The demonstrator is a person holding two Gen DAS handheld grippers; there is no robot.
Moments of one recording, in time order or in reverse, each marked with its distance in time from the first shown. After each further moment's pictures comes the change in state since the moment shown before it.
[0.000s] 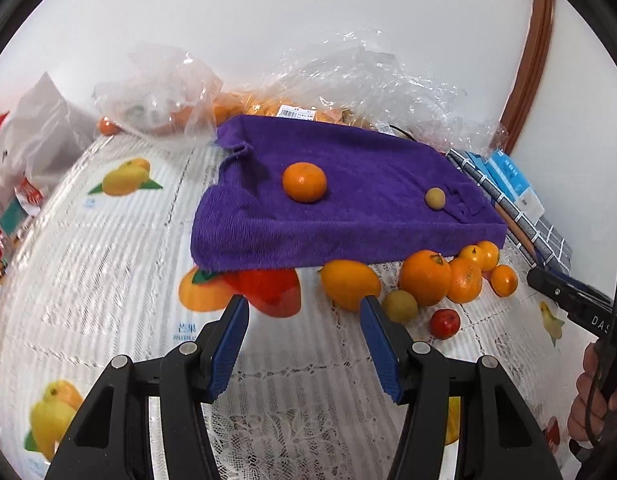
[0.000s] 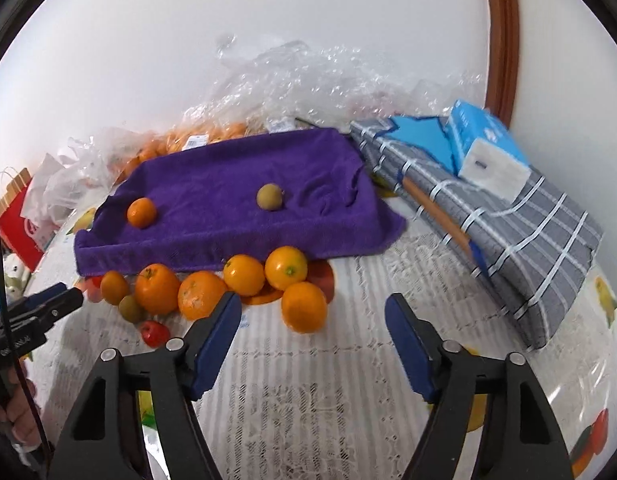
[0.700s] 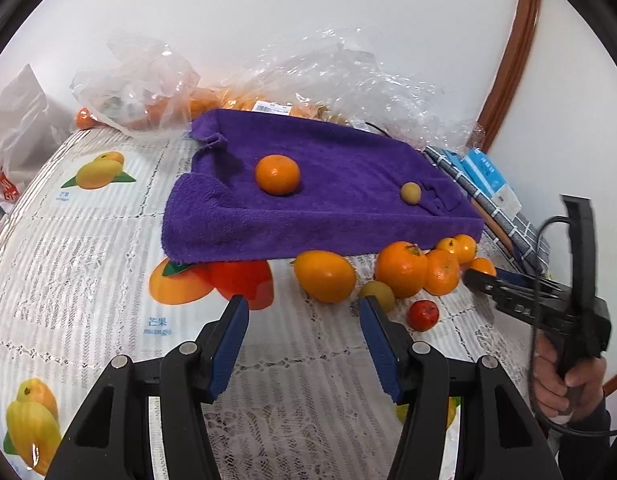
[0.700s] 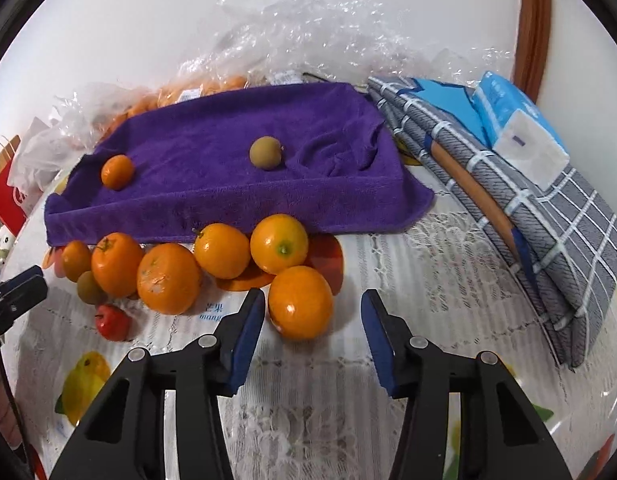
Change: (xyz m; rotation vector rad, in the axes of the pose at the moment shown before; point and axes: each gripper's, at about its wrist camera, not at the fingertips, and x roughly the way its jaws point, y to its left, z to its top) left arm 0.003 -0.006 -0.005 0.018 0.000 -0.107; right arm 0.059 0.003 0.001 -0.083 0.106 -0.027
